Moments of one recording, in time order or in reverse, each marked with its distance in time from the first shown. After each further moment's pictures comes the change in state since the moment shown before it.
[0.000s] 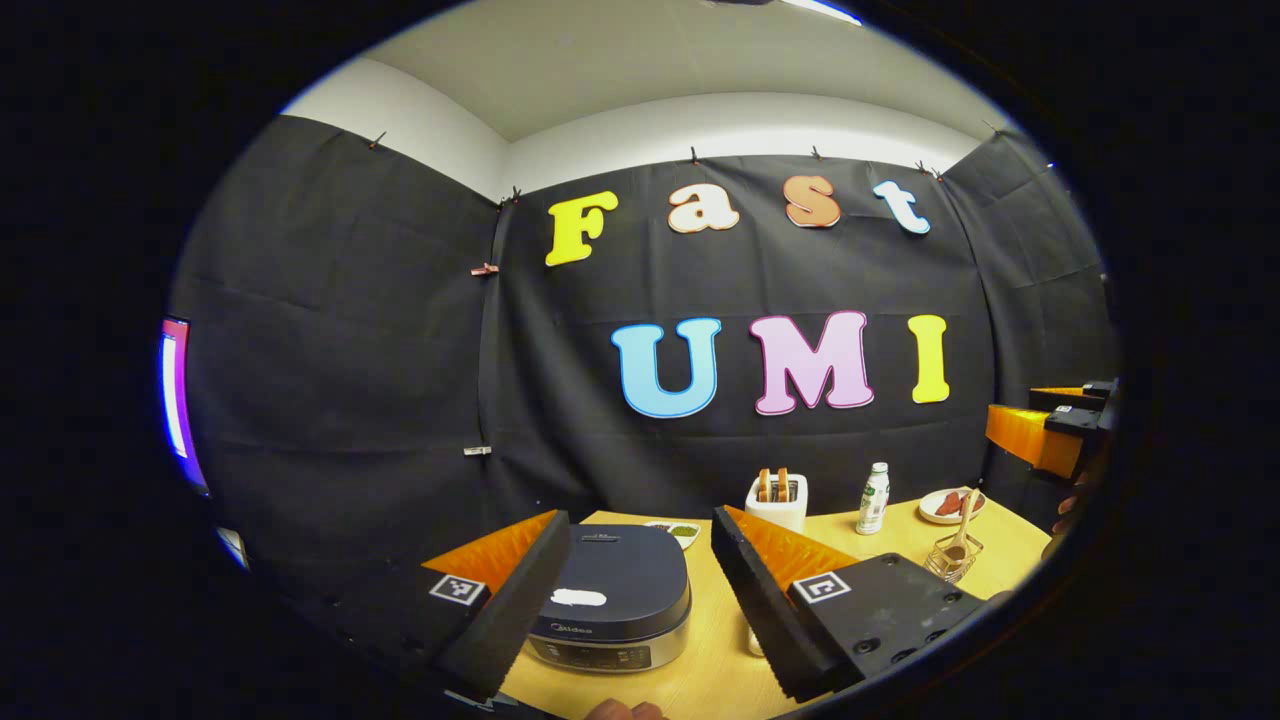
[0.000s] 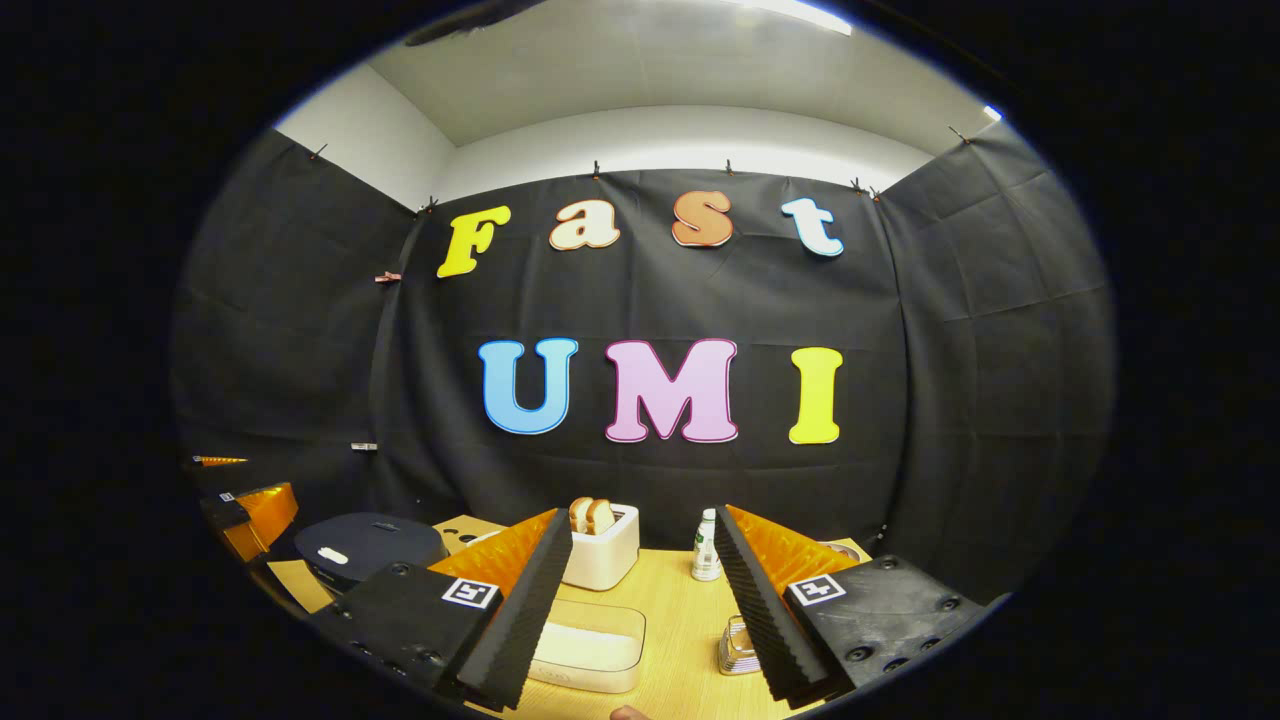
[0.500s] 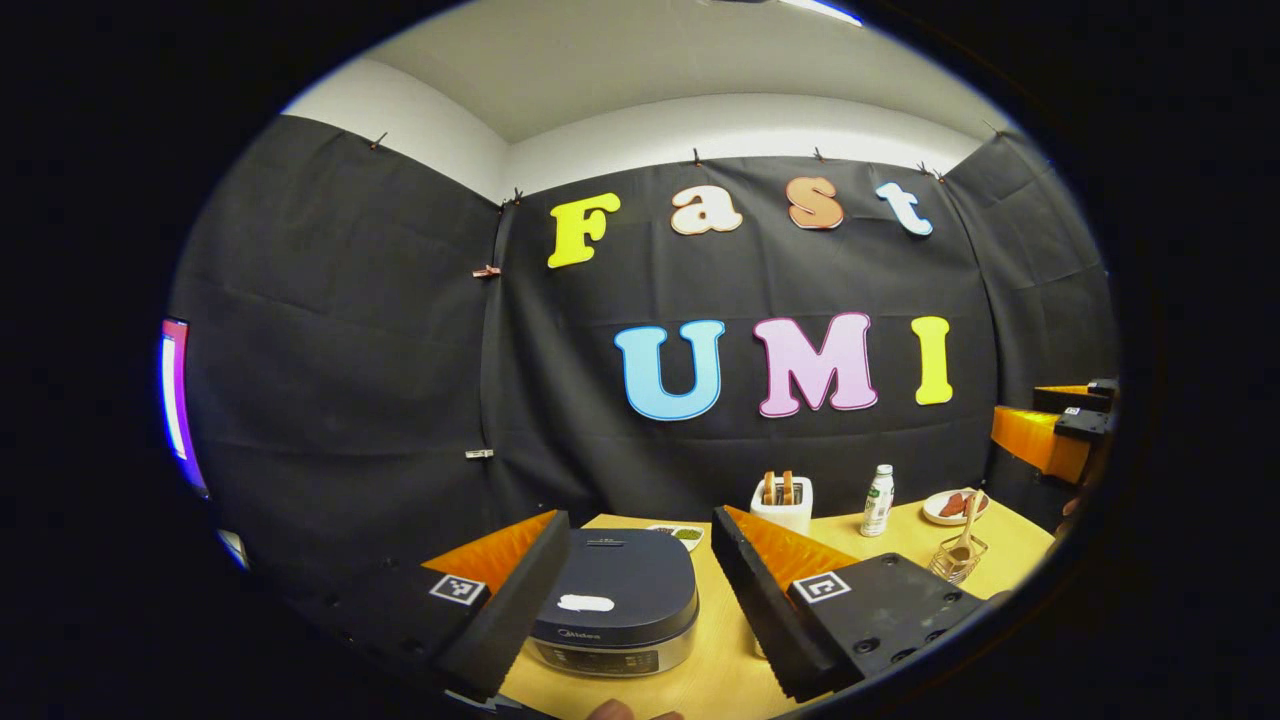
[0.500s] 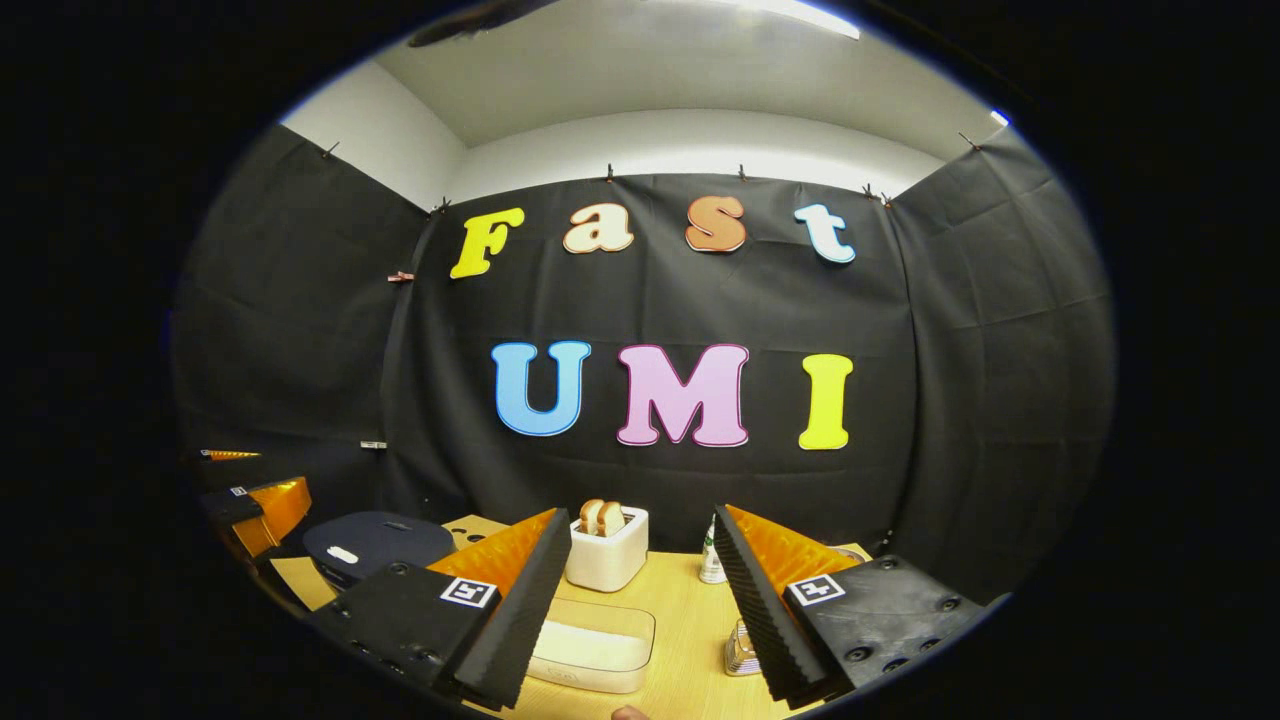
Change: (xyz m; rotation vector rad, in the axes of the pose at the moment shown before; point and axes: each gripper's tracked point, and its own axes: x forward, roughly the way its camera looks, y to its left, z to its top) left arm 0.011 0.009 0.002 -0.005 -0.011 0.002; right arm -0.001 0.005 0.003 -0.024 -0.014 0.004
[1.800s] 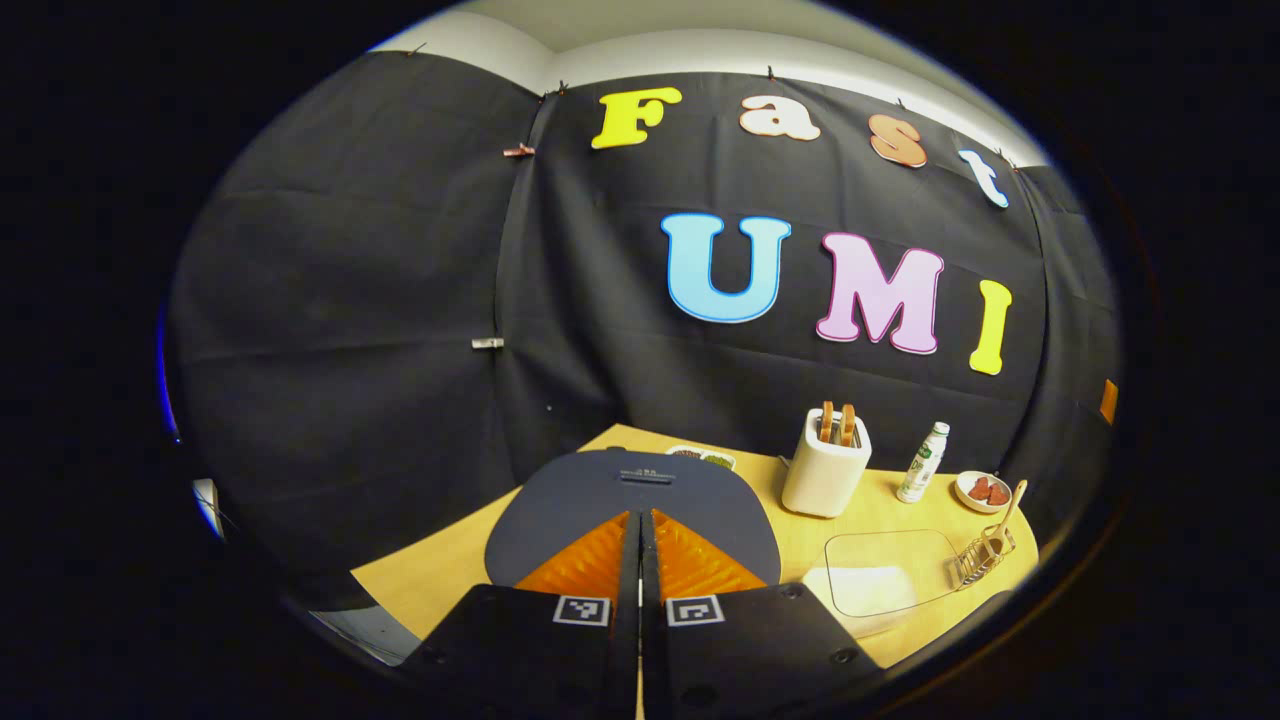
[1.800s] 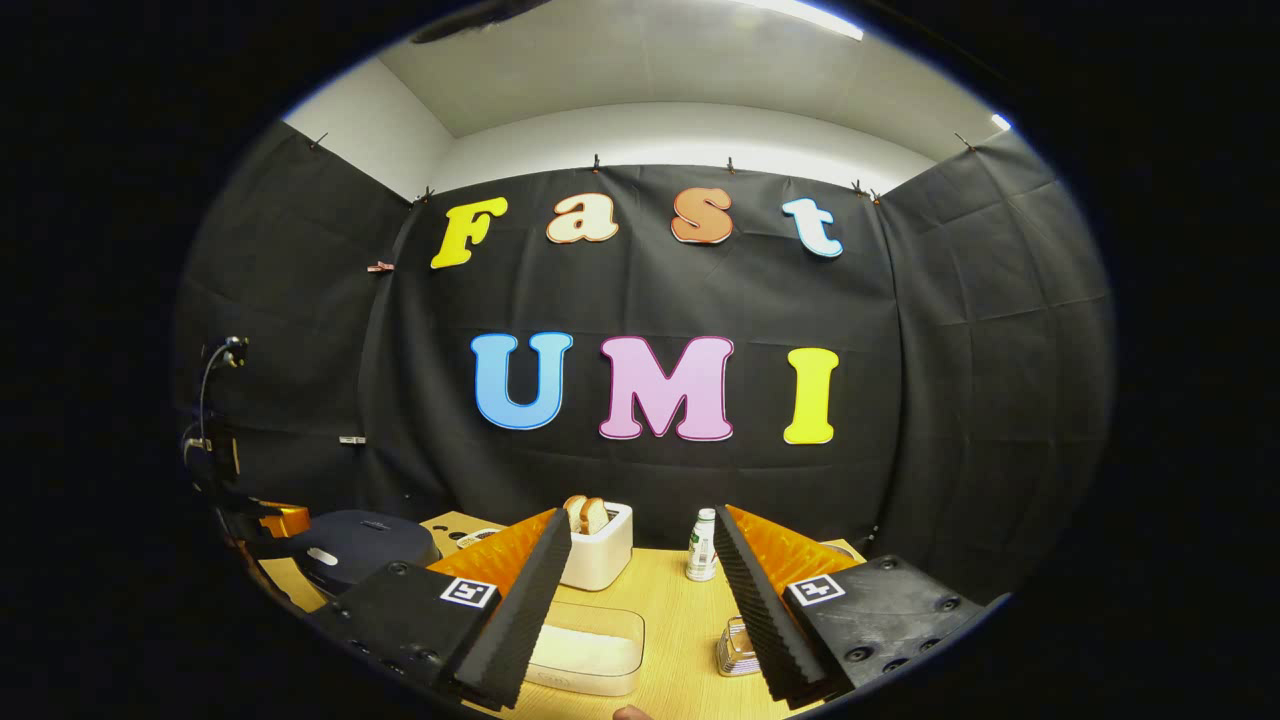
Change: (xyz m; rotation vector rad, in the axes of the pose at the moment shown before) left arm 0.101 0.051 -0.115 -0.152 0.343 0.012; right arm 0.016 -0.004 -0.007 -0.006 0.025 -0.060
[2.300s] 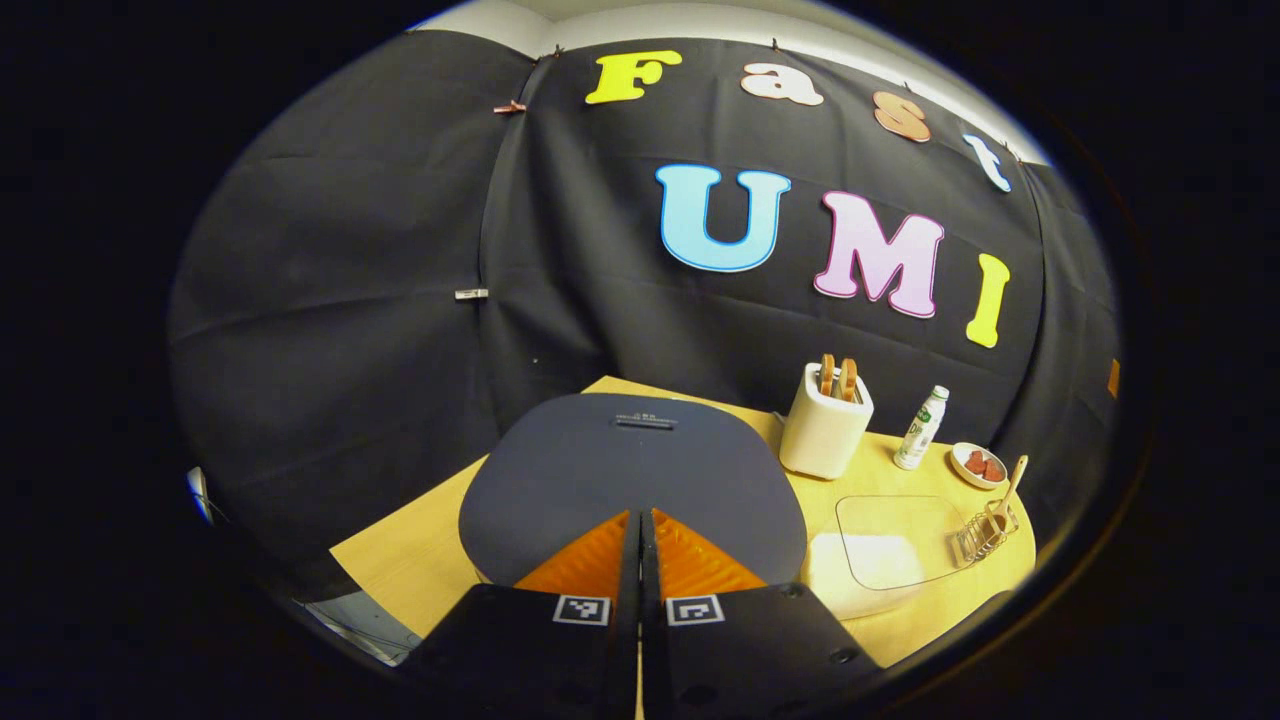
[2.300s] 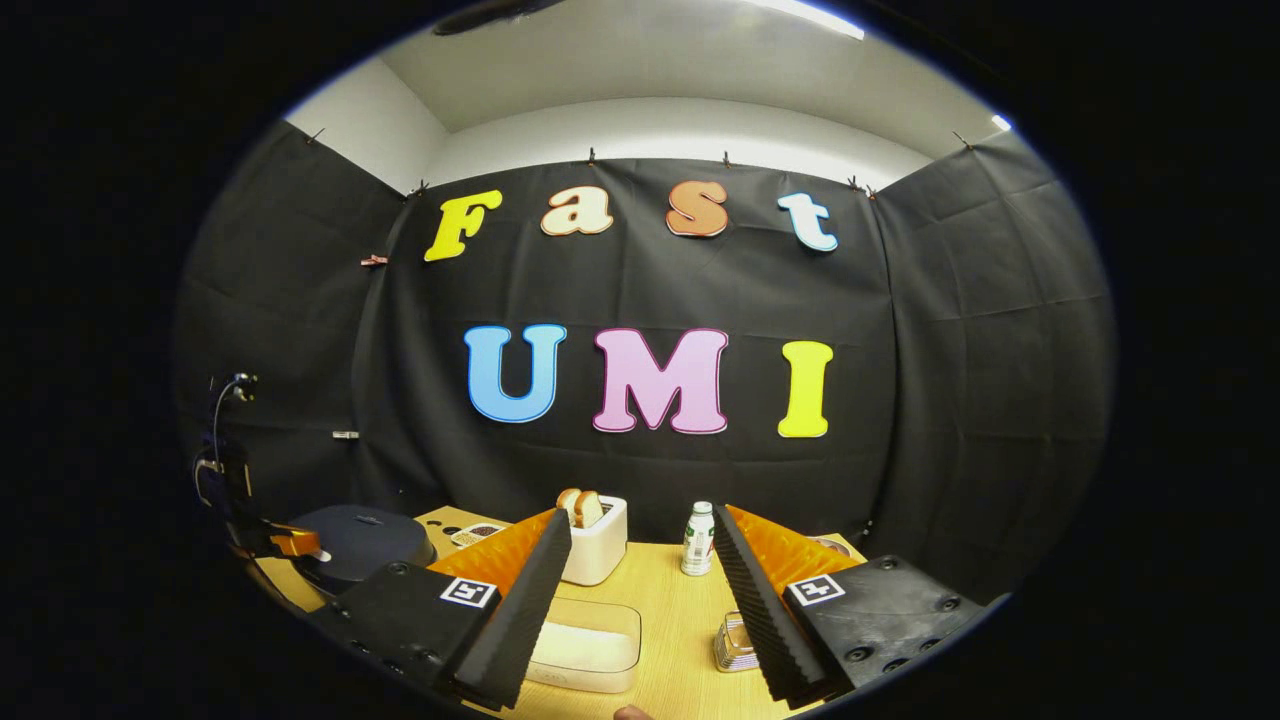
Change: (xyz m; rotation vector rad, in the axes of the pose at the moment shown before) left arm 0.015 0.006 -0.045 0.002 0.114 -0.021; right arm 0.002 -0.002 -0.007 -0.001 0.019 -0.021
